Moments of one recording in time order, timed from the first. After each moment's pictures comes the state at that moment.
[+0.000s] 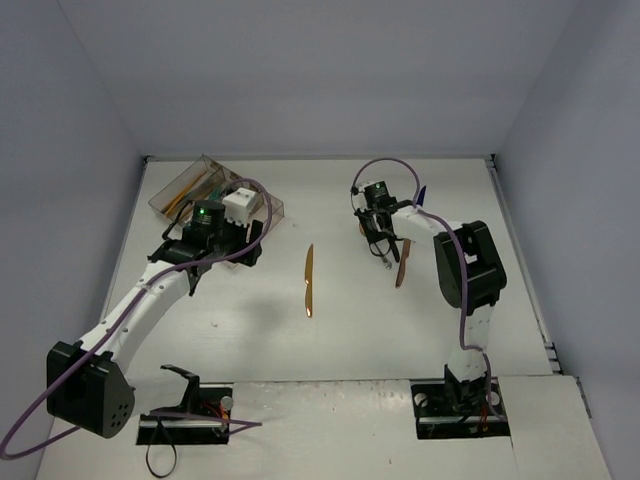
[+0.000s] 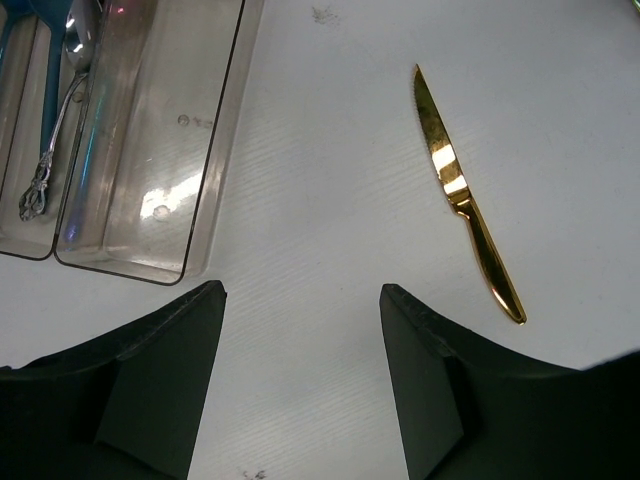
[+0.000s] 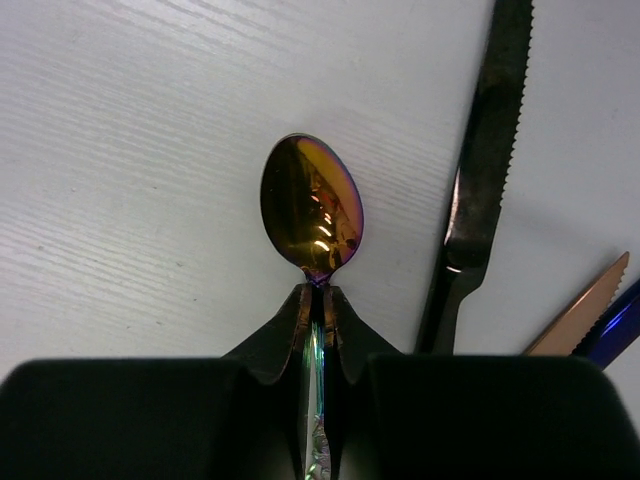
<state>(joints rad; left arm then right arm) -0.33 1.20 0.97 -0.45 0.13 0.00 0.39 2.01 1.32 -0.31 0.07 -0.05</state>
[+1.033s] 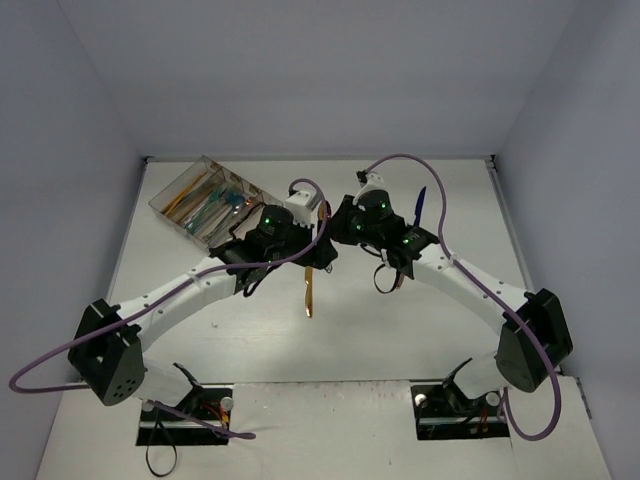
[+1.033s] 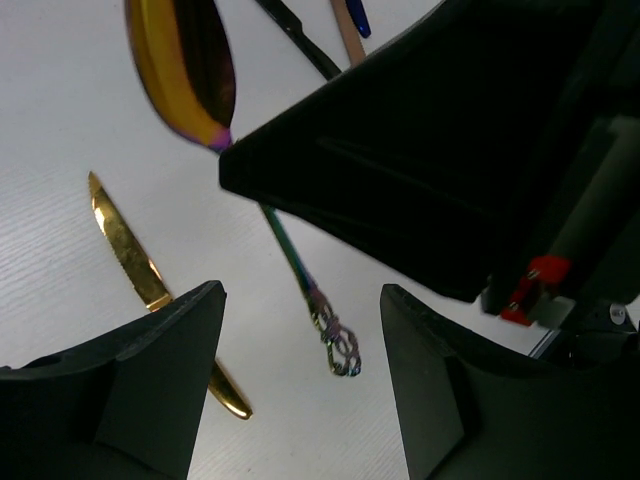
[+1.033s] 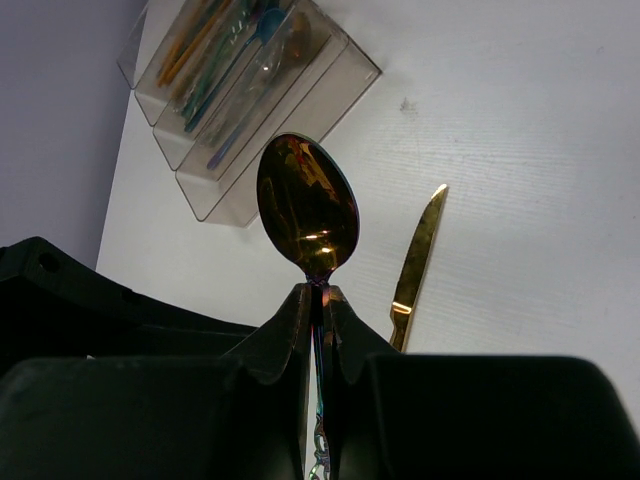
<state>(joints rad) -0.71 1.39 1.07 -0.17 0.13 -0.41 0.65 1.45 1.08 -0.10 0.00 0.69</state>
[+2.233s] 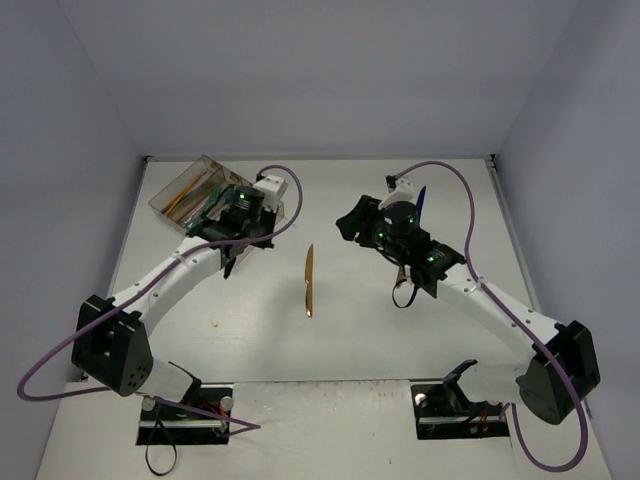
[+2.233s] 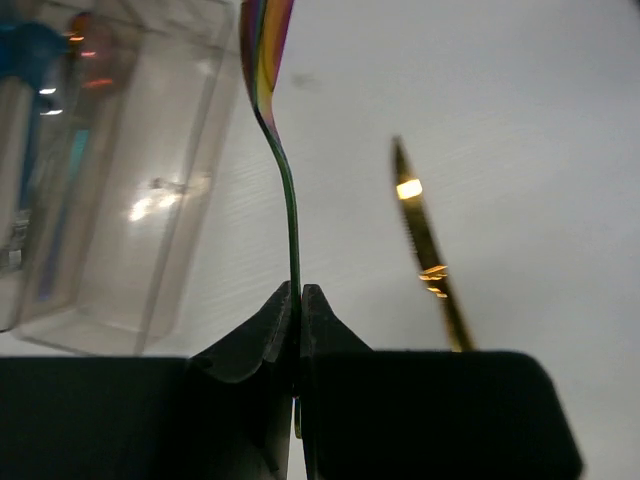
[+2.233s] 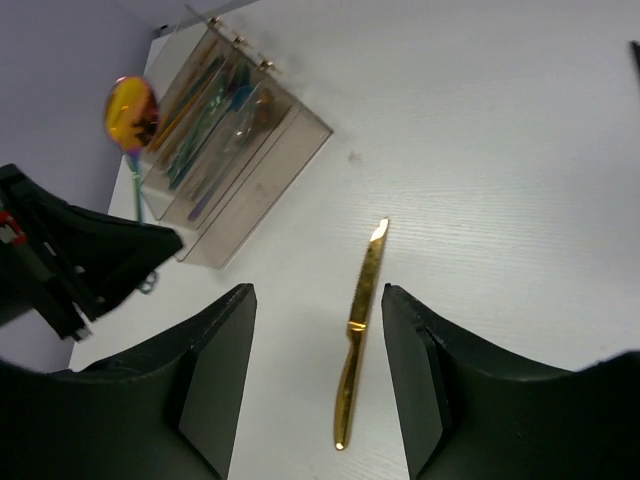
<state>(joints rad) -0.51 1.43 1.15 -0.41 -0.05 -0.14 0.62 1.26 0.92 -0.03 0.10 0.68</state>
